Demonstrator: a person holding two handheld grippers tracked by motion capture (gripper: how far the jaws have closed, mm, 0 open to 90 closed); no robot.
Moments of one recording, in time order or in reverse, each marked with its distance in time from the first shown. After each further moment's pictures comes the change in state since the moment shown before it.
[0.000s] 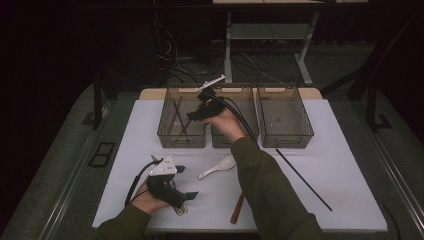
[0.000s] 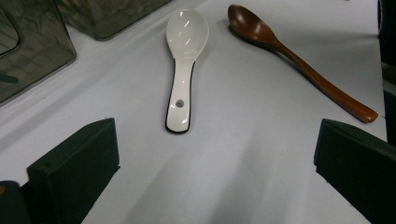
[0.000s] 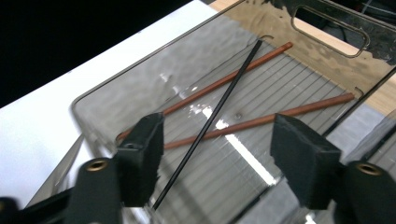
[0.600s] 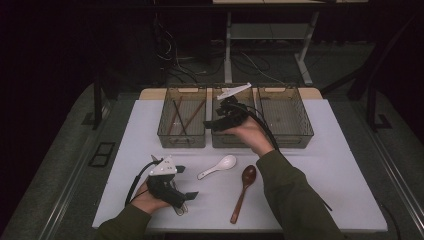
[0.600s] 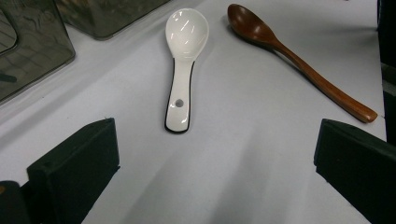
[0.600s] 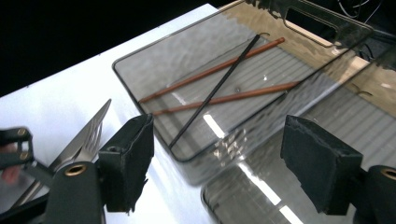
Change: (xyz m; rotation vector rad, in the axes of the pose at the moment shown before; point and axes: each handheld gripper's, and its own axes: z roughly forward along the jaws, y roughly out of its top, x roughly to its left) left arm 0.000 0.000 0.000 -0.004 -0.003 -0.009; right arm 0.000 -0.043 -0.065 -0.068 0.017 -0.051
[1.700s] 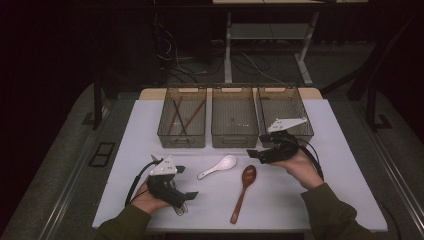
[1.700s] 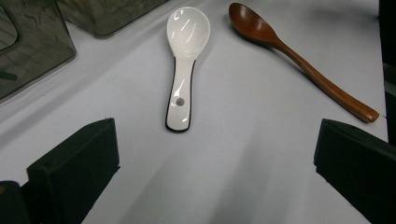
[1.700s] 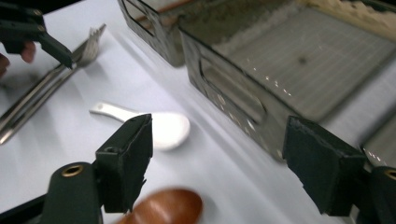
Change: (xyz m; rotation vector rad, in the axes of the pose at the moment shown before) left arm 0.000 0.000 0.000 0.006 0.003 -0.001; right arm -0.011 -0.118 -0.095 0.011 -0.056 0.043
